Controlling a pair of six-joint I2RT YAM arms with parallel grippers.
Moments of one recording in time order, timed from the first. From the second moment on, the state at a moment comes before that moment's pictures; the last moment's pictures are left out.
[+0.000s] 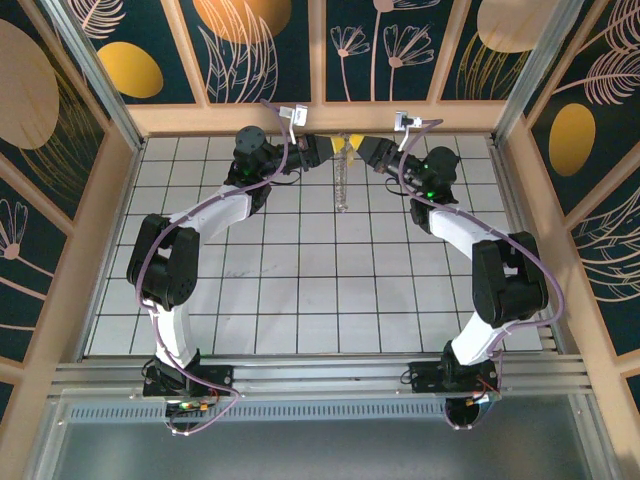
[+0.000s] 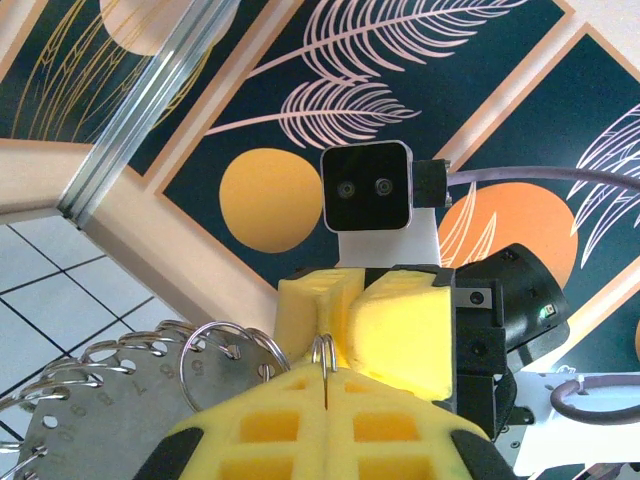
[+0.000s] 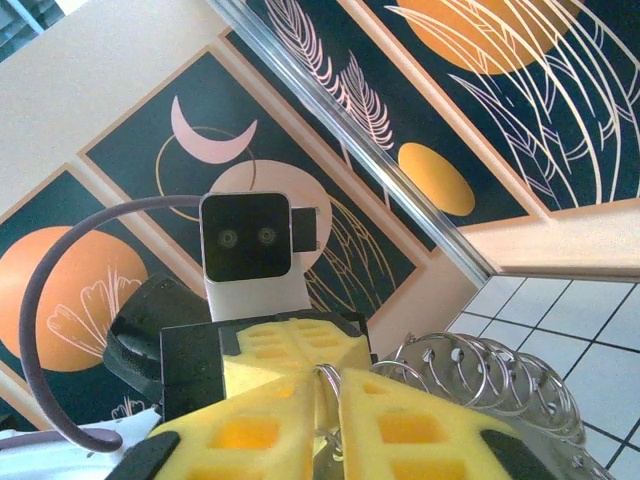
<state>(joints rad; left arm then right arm) -0.45 1.92 1.41 0.76 0.88 -0.91 0.28 1.67 1.05 0.99 -0.81 1.02</state>
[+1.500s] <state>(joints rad) -0.46 1.91 1.41 0.75 0.89 -0.91 0.28 1.69 1.01 1.05 -0.81 1.02</state>
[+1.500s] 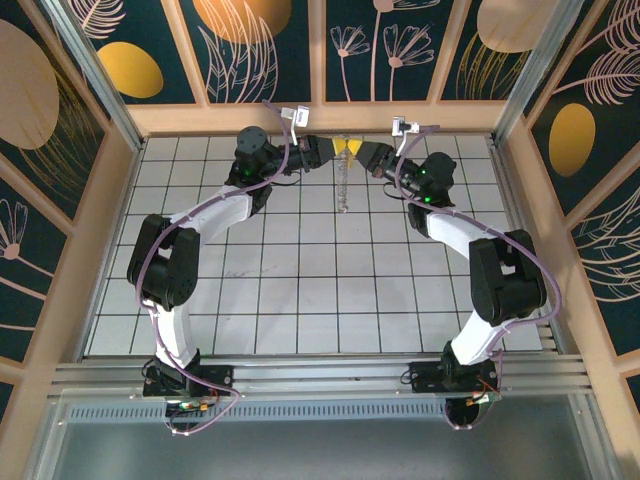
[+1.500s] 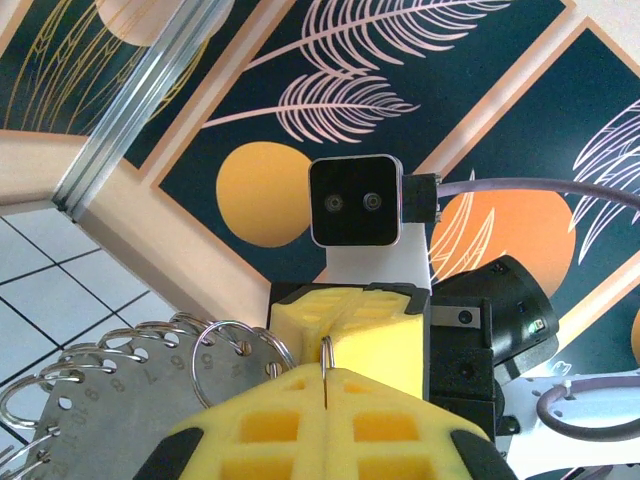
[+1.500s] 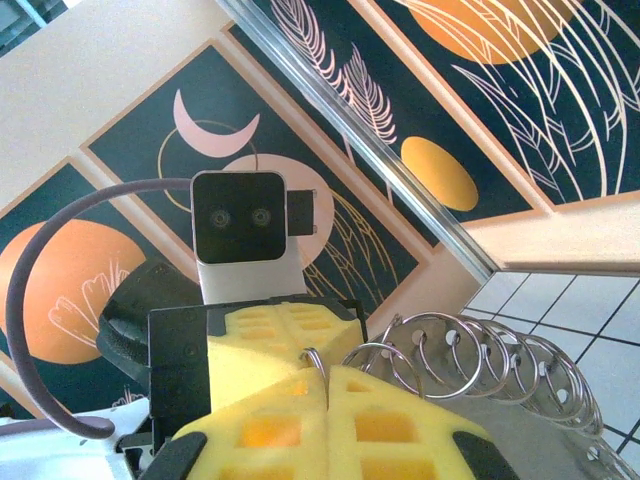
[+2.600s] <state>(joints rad) -0.39 2.03 1.73 0.24 1.09 -0.60 0.16 1.86 1.21 0.90 -1.24 0.96</state>
